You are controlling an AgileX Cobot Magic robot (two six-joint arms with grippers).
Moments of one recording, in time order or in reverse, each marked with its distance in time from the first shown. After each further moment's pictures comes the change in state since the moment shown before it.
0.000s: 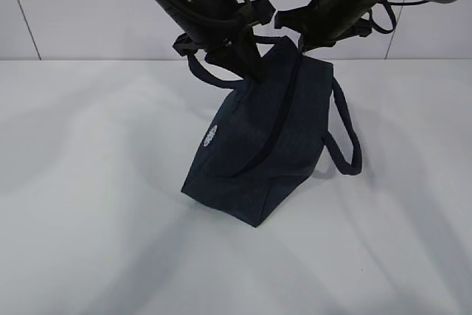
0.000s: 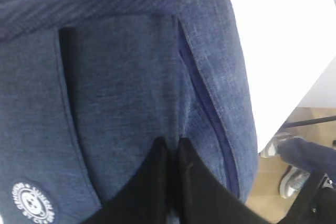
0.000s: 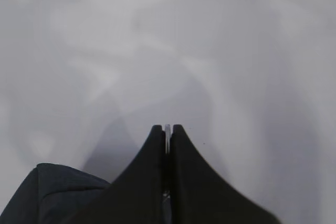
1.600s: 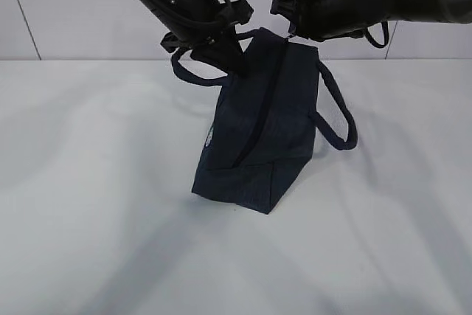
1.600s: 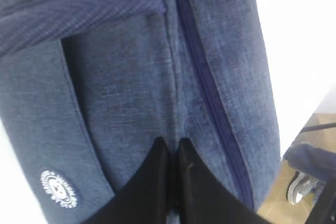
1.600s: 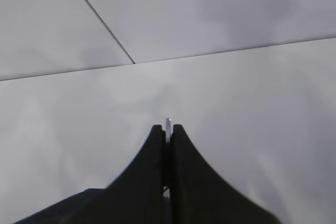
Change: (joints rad) left arm 0.068 0.050 -0.043 -0.019 0.006 0.070; right arm 0.010 -0.103 0.270 0.147 -0.463 0.000
